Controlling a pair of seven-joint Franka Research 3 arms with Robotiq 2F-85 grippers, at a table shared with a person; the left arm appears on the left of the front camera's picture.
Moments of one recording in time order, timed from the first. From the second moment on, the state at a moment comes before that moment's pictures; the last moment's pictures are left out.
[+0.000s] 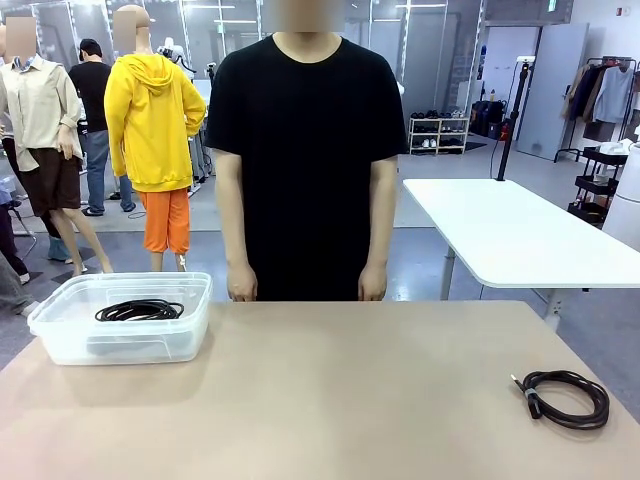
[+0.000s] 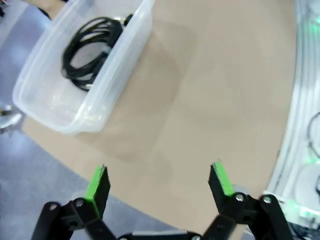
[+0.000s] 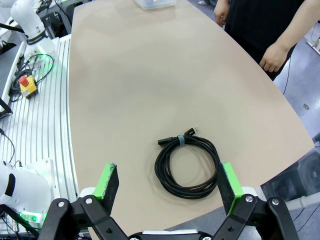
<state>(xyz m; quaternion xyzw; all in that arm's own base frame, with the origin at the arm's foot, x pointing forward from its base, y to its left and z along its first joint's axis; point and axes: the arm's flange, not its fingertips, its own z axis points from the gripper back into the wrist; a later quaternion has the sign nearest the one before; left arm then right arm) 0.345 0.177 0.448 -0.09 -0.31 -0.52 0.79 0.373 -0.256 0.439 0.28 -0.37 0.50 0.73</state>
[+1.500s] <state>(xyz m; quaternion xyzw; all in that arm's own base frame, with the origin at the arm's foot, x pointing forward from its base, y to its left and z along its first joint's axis) 0.349 0.167 0.450 -0.10 -0.31 -0.53 0.79 0.410 -0.157 0.495 0.19 -0.23 0.49 0.82</state>
